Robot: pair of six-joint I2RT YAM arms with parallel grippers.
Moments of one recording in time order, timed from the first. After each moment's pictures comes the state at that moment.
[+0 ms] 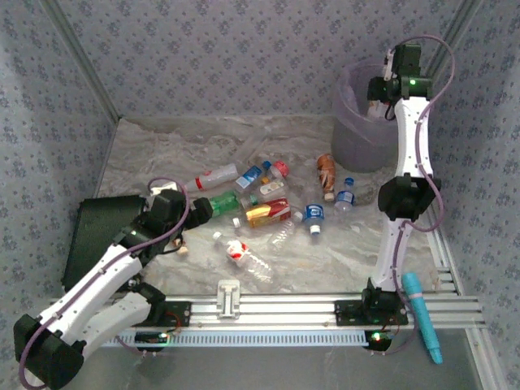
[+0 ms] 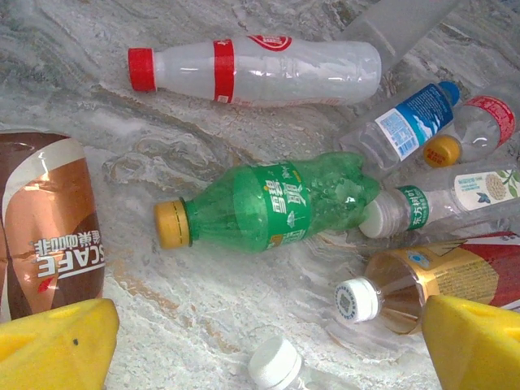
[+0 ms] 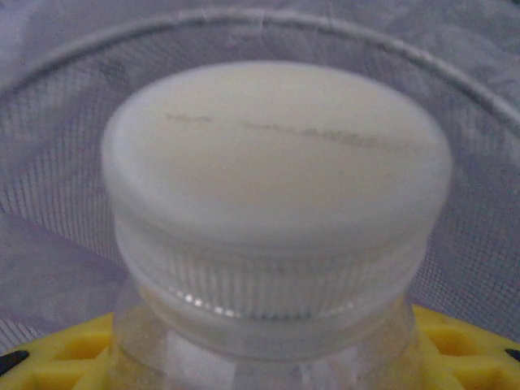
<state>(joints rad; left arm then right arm) -0.55 0.84 0.68 -0.59 -0.22 -0.78 -0.09 2.26 2.64 -1.10 0.07 -0.02</state>
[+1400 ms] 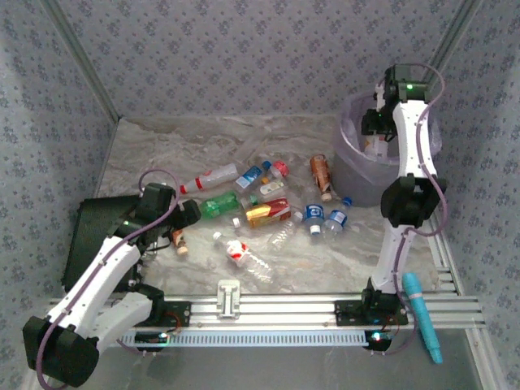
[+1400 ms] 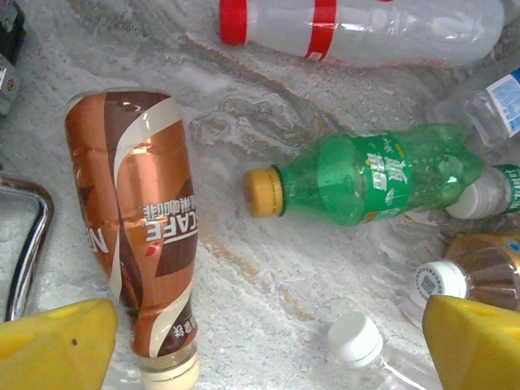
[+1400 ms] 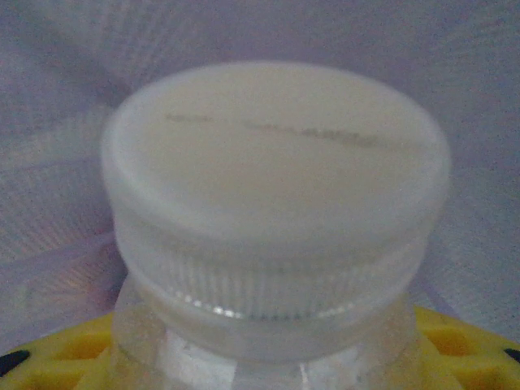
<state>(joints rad) -0.35 0.90 0.74 -0.77 -0.10 -0.67 -0.07 2.15 2.38 -1.39 0.05 -0.06</state>
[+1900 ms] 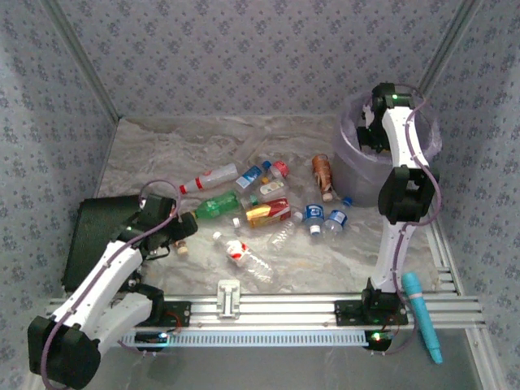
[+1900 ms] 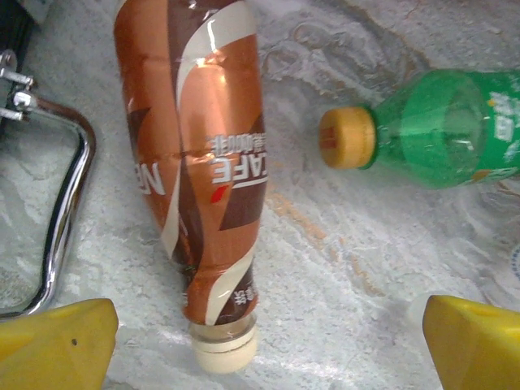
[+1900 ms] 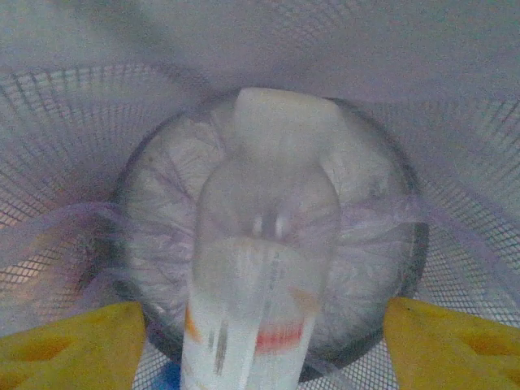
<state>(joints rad) -0.32 0.88 0.62 -0.80 -0.10 -0.68 -0.07 2.19 2.21 -1.33 0.04 -0.09</state>
